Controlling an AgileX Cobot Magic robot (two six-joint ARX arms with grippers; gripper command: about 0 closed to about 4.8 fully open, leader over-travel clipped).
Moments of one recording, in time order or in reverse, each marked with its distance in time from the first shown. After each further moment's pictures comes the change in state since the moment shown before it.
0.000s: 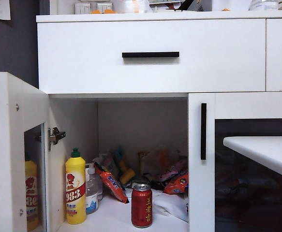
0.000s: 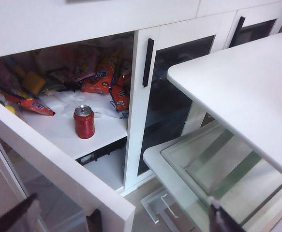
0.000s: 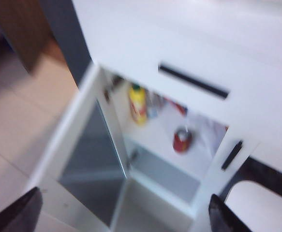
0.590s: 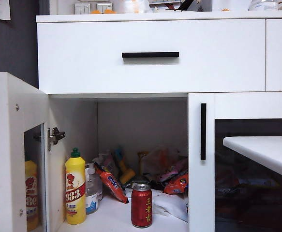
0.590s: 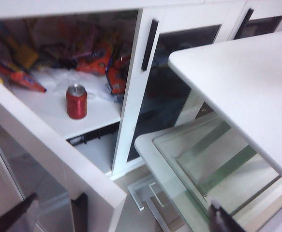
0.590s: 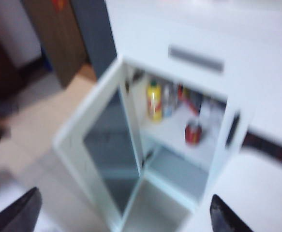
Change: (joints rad) left arm 0.000 0.000 -0.081 0.022 0.002 -0.114; right arm 0.000 -0.563 -0.424 -0.054 -0.103 -0.016
